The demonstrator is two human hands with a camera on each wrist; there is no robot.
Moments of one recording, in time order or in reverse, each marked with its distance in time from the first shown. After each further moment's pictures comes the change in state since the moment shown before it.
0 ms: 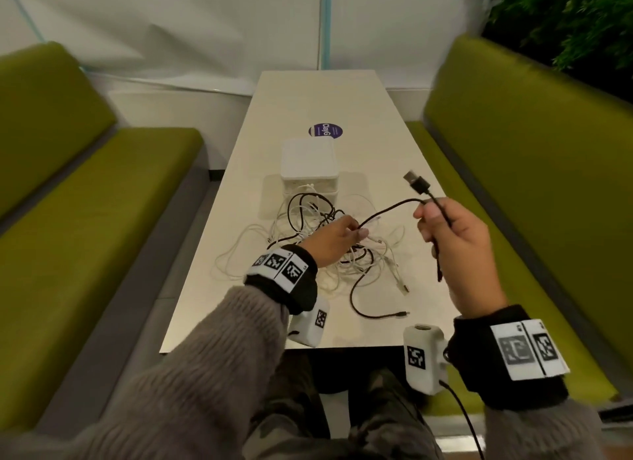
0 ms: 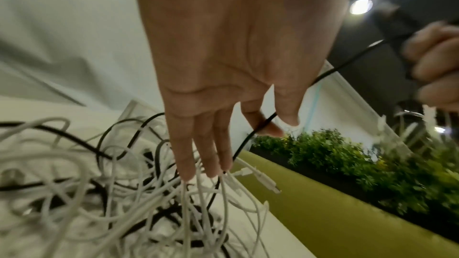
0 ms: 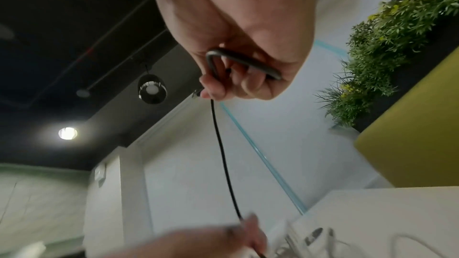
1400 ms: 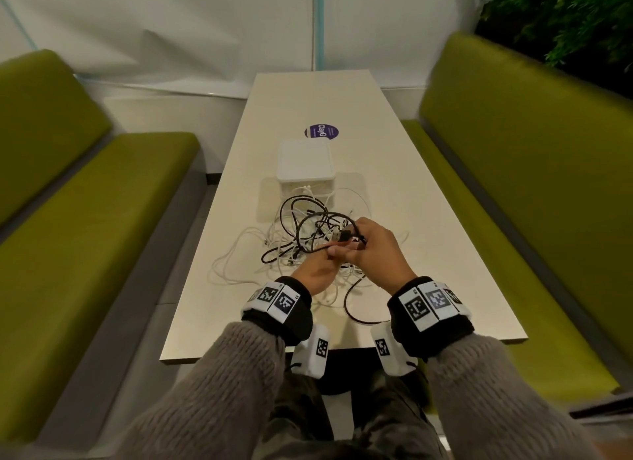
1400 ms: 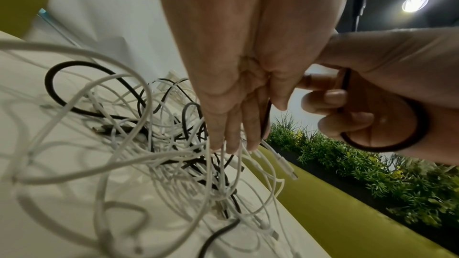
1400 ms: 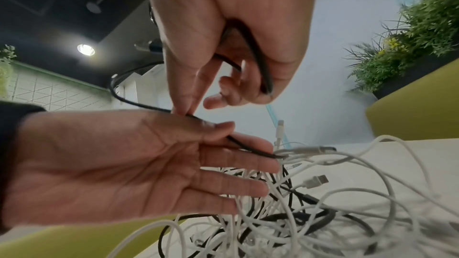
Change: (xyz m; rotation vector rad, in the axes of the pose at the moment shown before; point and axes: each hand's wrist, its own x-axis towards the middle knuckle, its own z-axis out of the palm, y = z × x) left_hand -0.012 -0.038 0.031 -0.411 0.057 -0.007; right_hand 0.018 0.055 0.068 -0.301 -0.319 0.151
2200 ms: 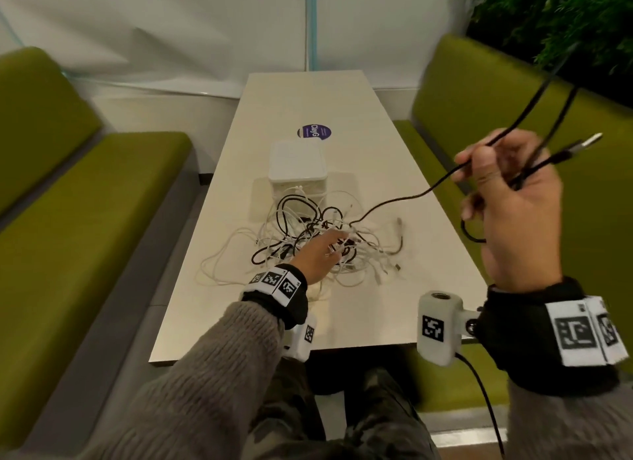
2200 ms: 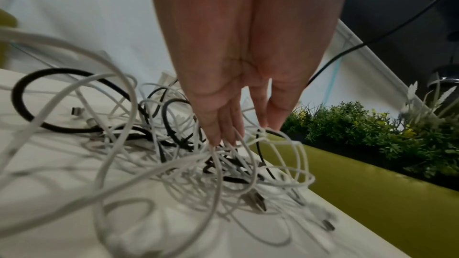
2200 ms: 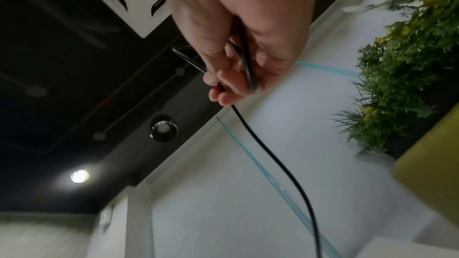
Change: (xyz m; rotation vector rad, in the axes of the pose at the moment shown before) left_hand 0.023 -0.003 -0.004 0.364 -0.033 0.018; right_hand -0.052 -0.072 -0.118 0.509 0.451 -0.384
